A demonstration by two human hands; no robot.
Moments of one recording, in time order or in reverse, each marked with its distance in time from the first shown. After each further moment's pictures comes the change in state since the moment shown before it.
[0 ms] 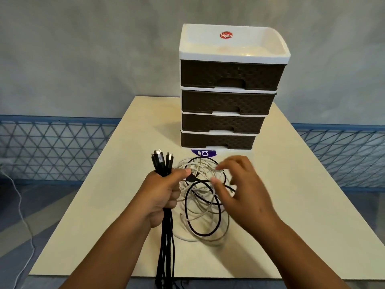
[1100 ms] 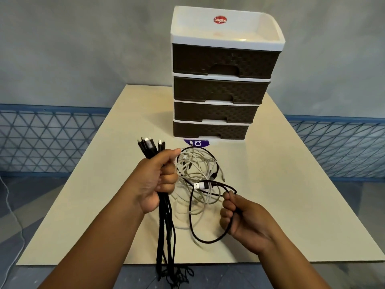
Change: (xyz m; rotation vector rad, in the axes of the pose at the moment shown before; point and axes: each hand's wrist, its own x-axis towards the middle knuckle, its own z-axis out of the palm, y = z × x) left_hand -0.002 0.009 0.004 -0.196 -0.113 -0.060; right_hand -0.048 0.042 0.021 1.622 -0.178 1.123
